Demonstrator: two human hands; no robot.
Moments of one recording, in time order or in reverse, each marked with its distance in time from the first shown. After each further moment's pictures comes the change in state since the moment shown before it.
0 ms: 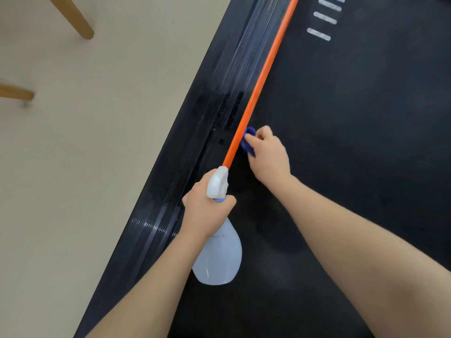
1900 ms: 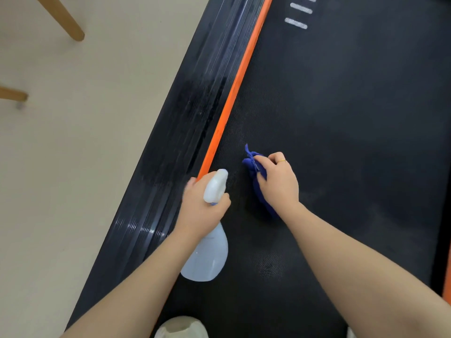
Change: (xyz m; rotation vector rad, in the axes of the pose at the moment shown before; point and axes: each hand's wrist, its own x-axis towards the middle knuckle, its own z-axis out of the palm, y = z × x) left_hand -0.037 -0.017 0.015 0.070 -0.028 0.248; right_hand -0.103 0.024 -0.009 0.147 -0.005 0.204
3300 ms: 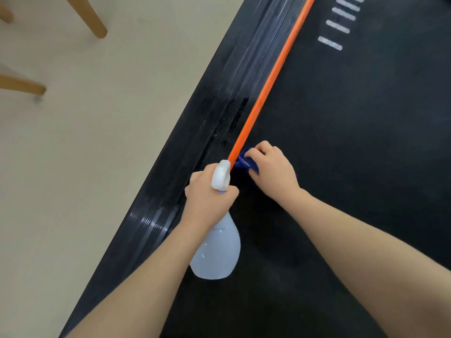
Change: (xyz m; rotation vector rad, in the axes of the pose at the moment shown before) left_hand 0.066 0.034 -0.012 0.072 0.075 -0.248; right_hand 0.093 -0.026 0.004 -0.084 -0.087 -0.367
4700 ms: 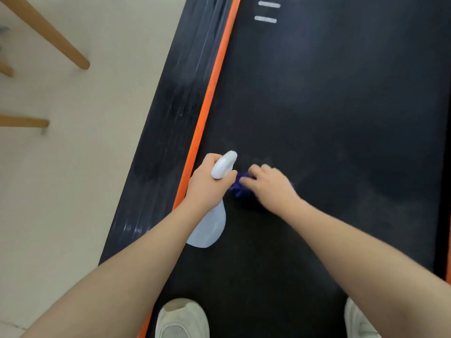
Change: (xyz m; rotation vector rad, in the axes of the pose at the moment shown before) left_hand -0.062 -0.001 0.040 0.051 -0.138 0.154; right_hand -0.143 0.020 0.000 -0.189 -0.067 -0.137
